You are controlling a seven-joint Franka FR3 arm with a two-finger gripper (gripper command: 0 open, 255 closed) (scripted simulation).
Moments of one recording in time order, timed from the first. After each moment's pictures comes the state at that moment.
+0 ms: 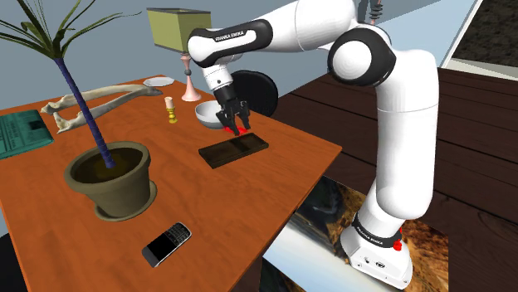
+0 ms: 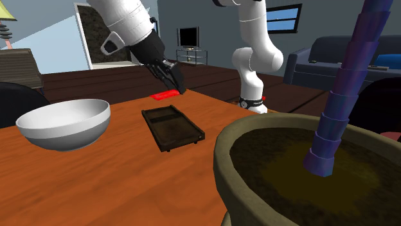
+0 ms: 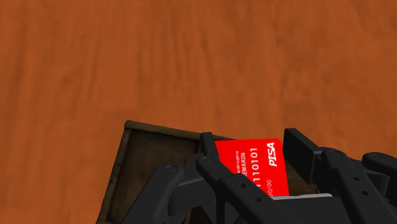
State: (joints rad) arm 0.03 0.38 0.06 -1.49 0.03 1.29 0.09
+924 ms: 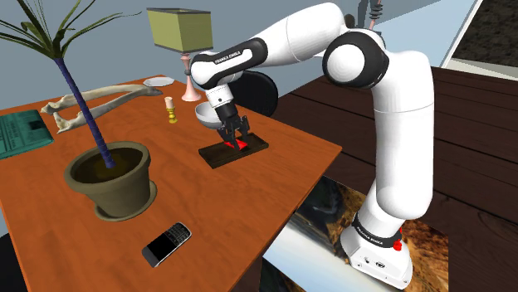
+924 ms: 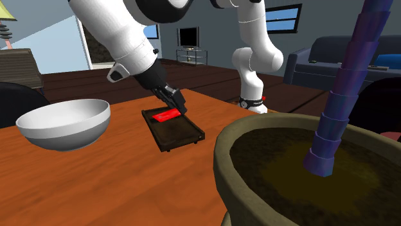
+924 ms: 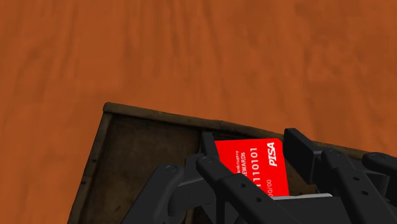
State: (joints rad) arm 0.03 0.41 0.06 -1.60 0.03 1.43 0.08
